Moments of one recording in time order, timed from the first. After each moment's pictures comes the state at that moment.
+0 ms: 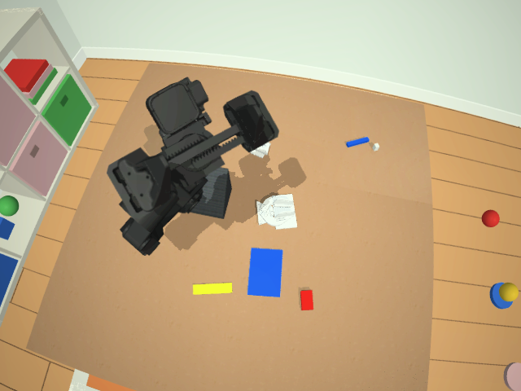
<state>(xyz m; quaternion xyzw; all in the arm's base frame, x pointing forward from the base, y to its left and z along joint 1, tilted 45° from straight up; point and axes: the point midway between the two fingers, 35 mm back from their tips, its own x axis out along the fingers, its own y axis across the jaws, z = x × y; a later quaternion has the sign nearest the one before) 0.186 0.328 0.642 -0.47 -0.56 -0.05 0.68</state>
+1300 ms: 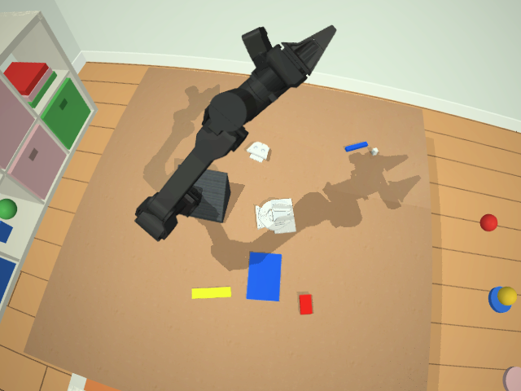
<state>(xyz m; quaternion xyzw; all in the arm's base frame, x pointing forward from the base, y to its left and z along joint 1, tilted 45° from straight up) 0.252 0.477 0.420 -0.57 -0.37 0.29 0.68</state>
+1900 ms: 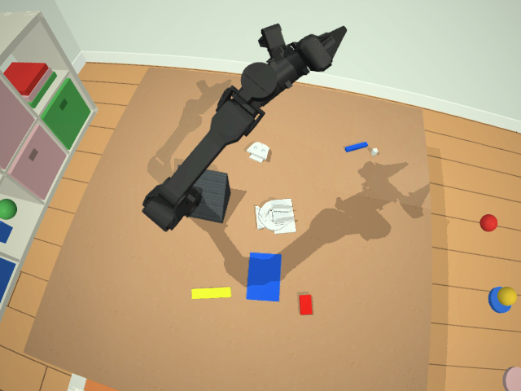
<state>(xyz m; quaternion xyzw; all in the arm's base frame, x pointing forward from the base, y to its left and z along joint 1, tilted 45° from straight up) 0.261 0.503 0.314 -0.58 -0.24 0.40 0.67</state>
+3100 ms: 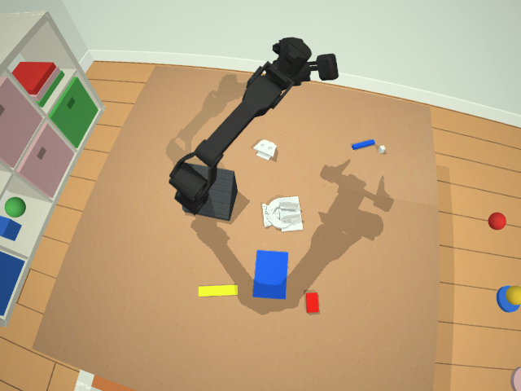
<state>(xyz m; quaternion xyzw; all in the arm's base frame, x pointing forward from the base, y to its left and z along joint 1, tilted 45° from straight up) 0.246 0.475 0.073 -0.60 0.13 0.51 0.61</state>
